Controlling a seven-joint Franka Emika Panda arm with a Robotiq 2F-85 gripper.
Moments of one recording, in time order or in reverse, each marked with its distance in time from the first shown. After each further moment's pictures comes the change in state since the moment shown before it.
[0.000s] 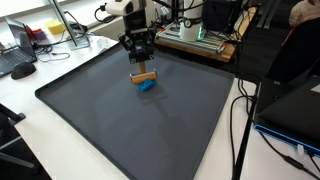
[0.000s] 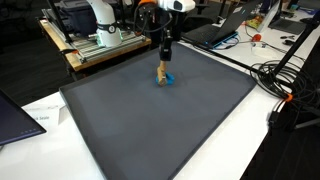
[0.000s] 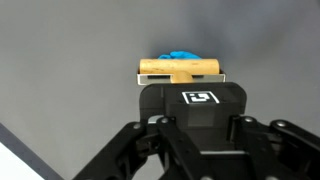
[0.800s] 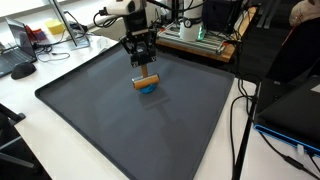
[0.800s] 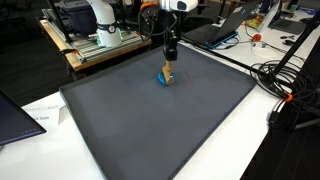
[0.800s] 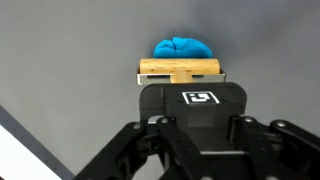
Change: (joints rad) arm -0.001 0.013 0.009 0.003 0.105 0.050 -0.164
